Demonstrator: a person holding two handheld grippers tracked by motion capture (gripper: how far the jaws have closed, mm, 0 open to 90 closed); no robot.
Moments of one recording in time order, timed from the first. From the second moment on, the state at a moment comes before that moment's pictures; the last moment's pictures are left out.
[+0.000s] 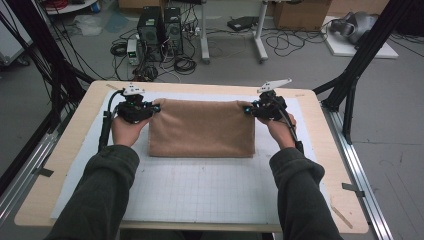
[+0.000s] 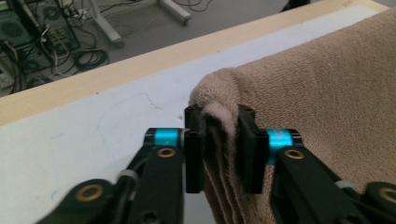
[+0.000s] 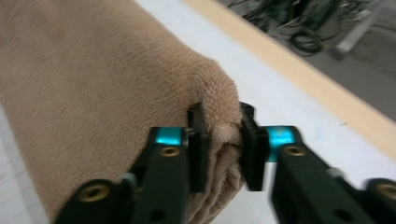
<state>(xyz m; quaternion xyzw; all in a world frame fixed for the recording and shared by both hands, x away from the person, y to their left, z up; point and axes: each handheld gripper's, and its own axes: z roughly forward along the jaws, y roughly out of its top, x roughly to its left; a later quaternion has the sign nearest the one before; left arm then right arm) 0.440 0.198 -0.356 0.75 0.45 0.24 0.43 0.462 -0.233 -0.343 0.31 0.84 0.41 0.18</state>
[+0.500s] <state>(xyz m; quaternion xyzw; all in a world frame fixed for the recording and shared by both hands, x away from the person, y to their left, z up) 0.393 0.205 -0.389 0.78 0.42 0.21 0.41 0.447 -0.226 -0.370 0.34 0.85 0.40 0.10</state>
